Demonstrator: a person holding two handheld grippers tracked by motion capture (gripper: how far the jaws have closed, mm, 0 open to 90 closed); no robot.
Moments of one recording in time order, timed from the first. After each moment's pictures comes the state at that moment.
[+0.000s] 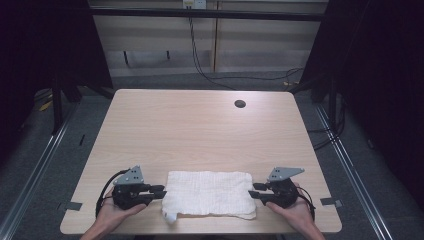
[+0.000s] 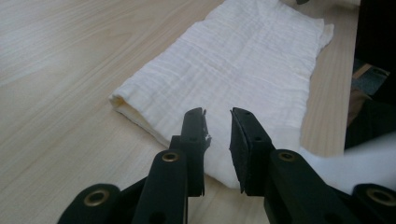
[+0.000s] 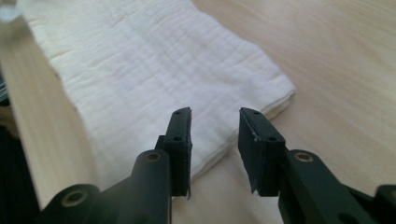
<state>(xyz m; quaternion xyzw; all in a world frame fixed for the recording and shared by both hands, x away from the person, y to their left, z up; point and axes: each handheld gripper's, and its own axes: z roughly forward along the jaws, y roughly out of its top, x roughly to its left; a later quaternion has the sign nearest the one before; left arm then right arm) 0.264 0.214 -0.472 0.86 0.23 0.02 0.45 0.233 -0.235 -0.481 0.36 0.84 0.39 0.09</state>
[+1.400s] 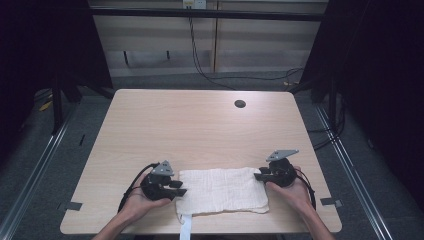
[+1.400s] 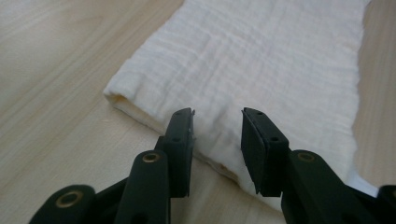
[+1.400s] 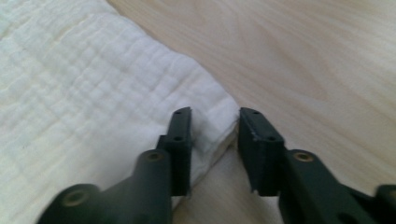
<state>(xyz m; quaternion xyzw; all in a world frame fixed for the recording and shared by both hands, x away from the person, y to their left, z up) 0.291 0.156 -0.485 0.89 0.25 -0.01 0.39 0.286 -0.250 -0.491 0.42 0.84 0.32 0.12</state>
